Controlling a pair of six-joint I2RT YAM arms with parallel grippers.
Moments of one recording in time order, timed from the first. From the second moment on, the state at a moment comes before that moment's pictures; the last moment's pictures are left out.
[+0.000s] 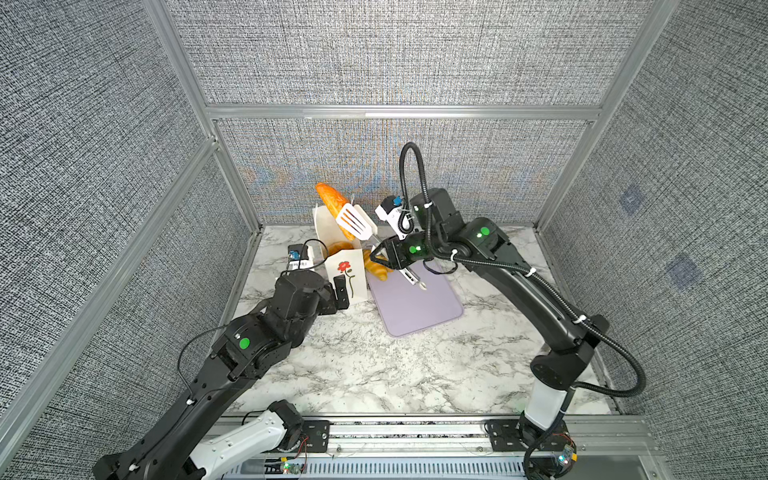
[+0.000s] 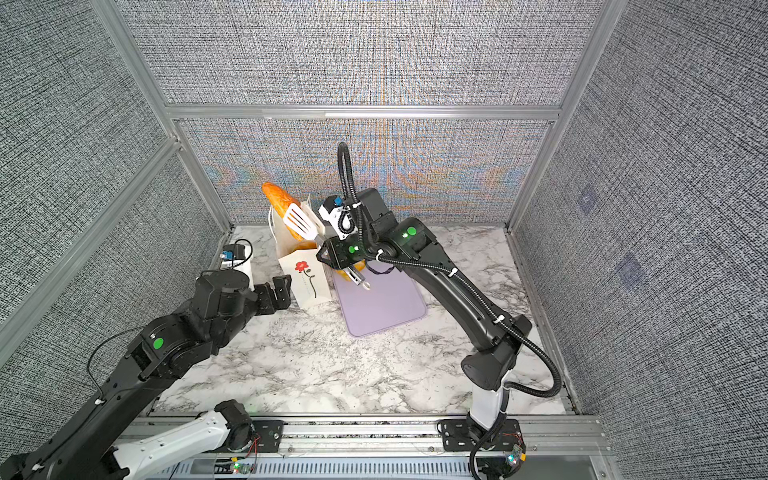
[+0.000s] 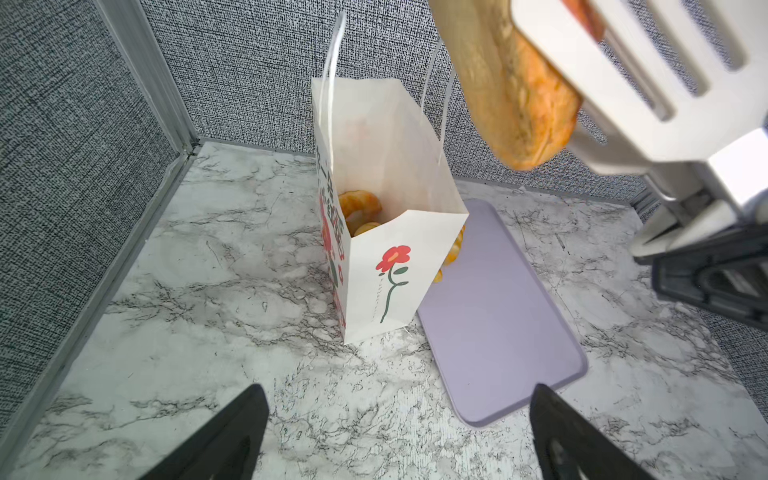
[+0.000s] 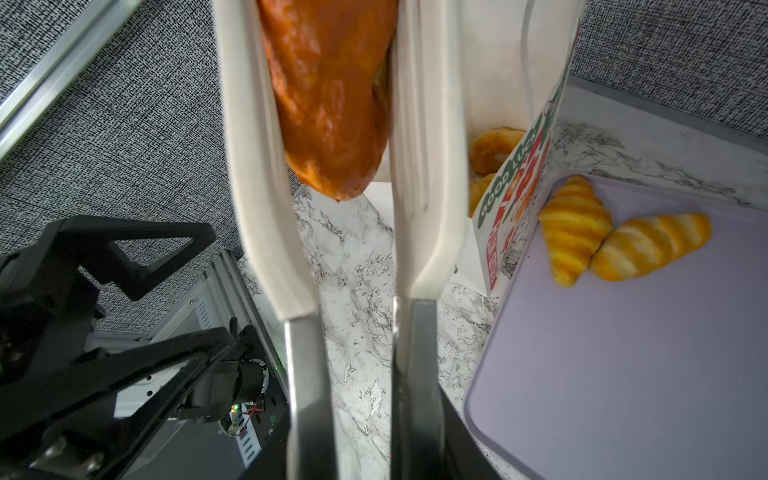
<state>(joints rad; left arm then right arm) -0.75 0.91 1.23 -0.89 -0.48 -0.53 0.79 1.84 2.17 -0.98 -0.31 0.26</state>
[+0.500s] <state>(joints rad) -0.74 0.87 1.19 -0.92 -0.48 -0.56 0.79 1.94 2.18 -0.97 -0.29 0.27</state>
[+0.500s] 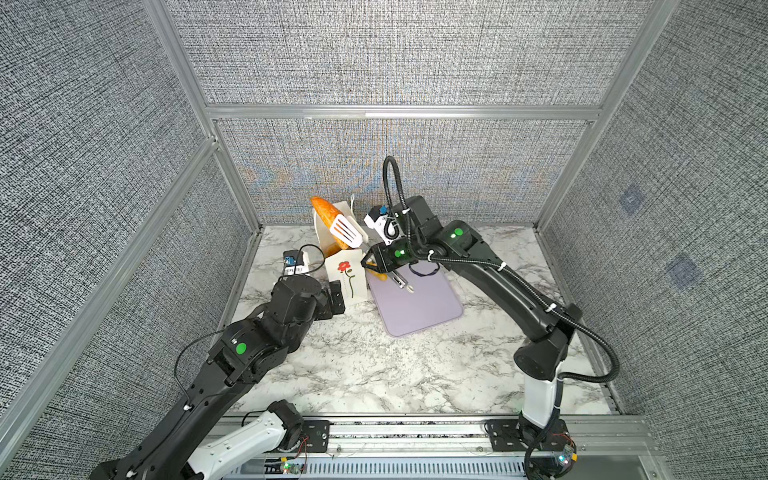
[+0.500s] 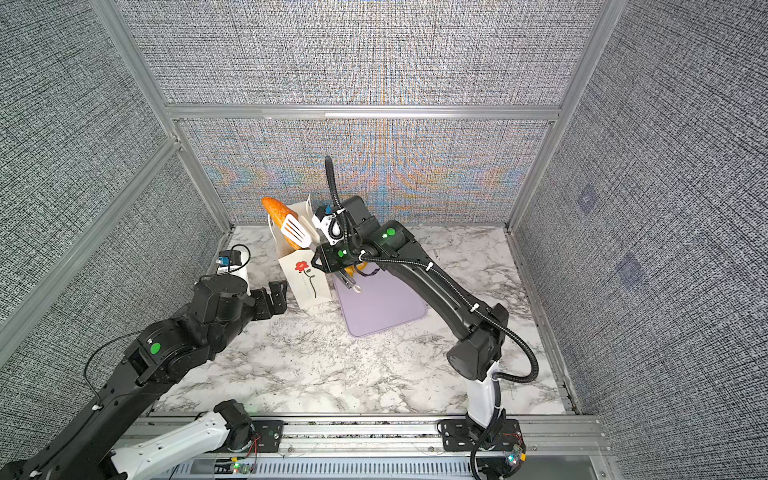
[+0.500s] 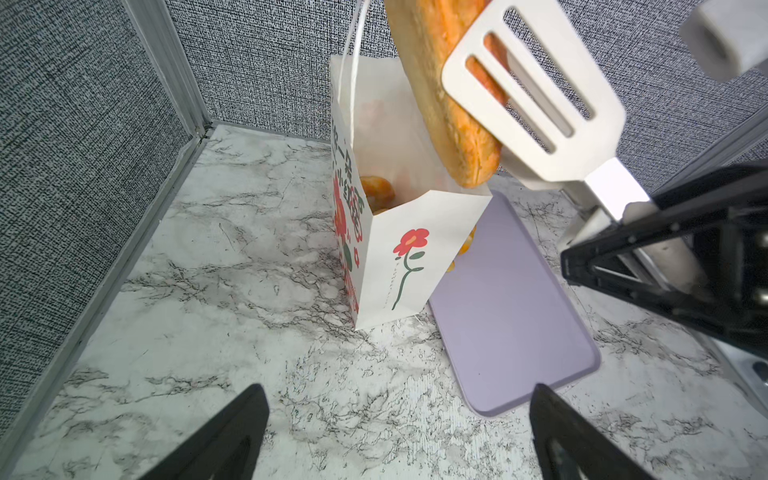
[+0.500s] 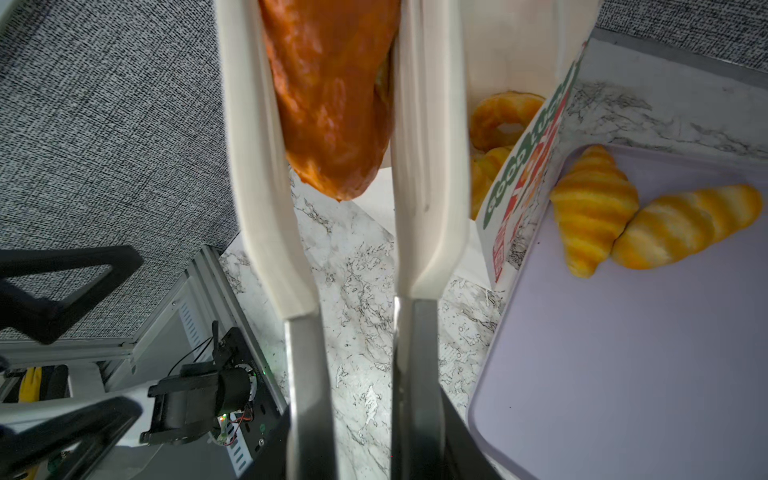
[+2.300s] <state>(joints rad) -0.78 0.90 1.05 -0.85 -0.36 -0.66 0.67 1.68 1.78 -1.01 0.00 0.21</state>
